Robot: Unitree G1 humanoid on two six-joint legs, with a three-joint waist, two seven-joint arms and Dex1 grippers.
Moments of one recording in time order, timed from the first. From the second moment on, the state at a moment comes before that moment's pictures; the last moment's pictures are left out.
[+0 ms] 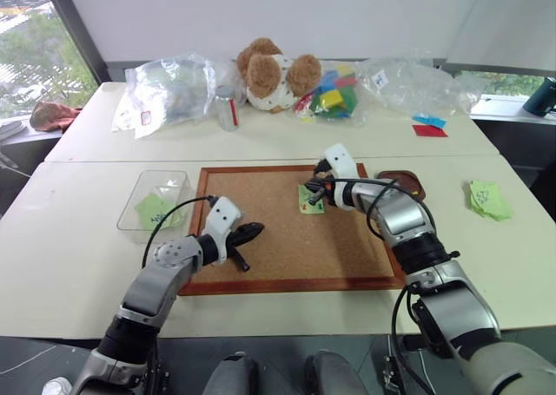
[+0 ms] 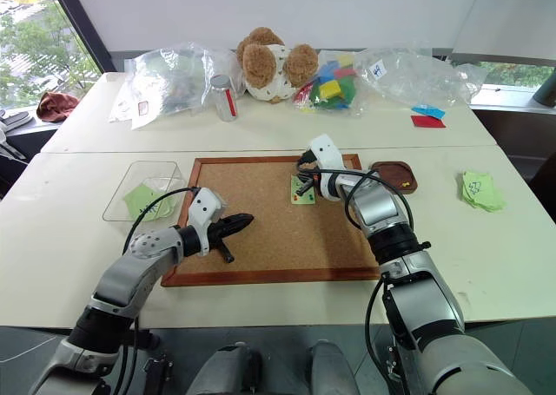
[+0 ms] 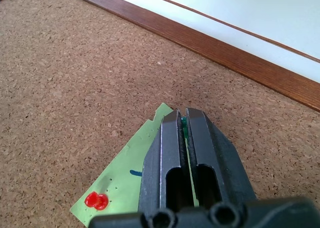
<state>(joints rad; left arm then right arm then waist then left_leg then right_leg) -0.28 0.41 -0.16 -0.10 -0.27 0.45 -0.65 -0.81 -0.36 0.21 0.40 0.06 0.57 0.60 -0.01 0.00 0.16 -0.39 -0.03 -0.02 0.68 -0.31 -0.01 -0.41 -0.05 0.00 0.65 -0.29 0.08</state>
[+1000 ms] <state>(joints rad) -0.25 0.41 -0.15 -0.12 -0.27 0.45 -0.65 -0.79 -0.63 -0.06 0.38 0.10 0.68 0.51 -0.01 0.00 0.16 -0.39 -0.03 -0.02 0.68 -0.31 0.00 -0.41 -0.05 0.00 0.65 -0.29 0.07</state>
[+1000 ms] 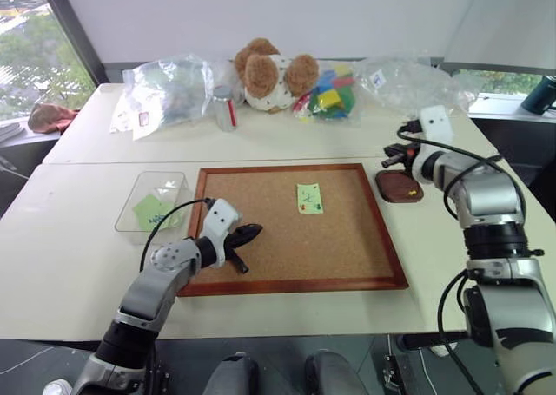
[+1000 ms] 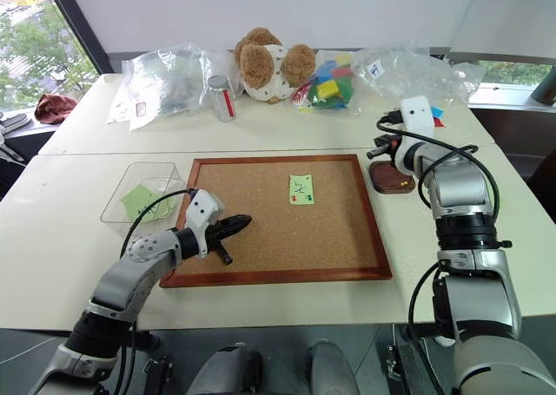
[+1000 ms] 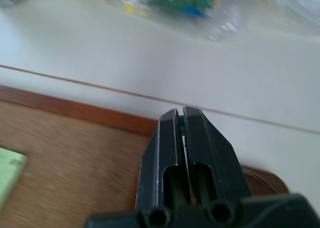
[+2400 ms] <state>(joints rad) -0.26 0.40 -0.15 -0.10 -0.26 0.45 -0.67 -0.62 -0.60 0.04 -0.03 0.22 0.81 0.69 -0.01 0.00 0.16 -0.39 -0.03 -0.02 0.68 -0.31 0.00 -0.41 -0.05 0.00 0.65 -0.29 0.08</state>
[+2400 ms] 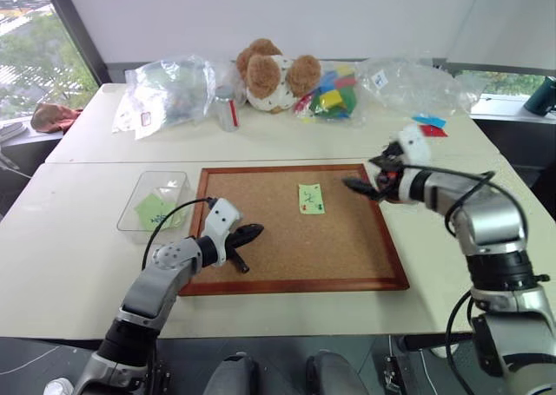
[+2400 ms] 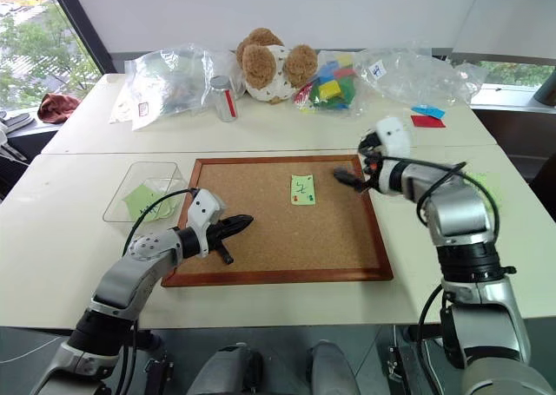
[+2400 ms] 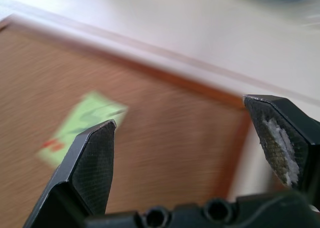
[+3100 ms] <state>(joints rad) -0.25 0.39 -0.15 -0.12 -0.25 0.45 -0.65 -0.53 -0.52 0.19 -0.05 0.18 0.76 0.66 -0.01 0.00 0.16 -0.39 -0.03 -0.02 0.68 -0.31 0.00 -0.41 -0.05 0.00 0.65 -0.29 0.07</state>
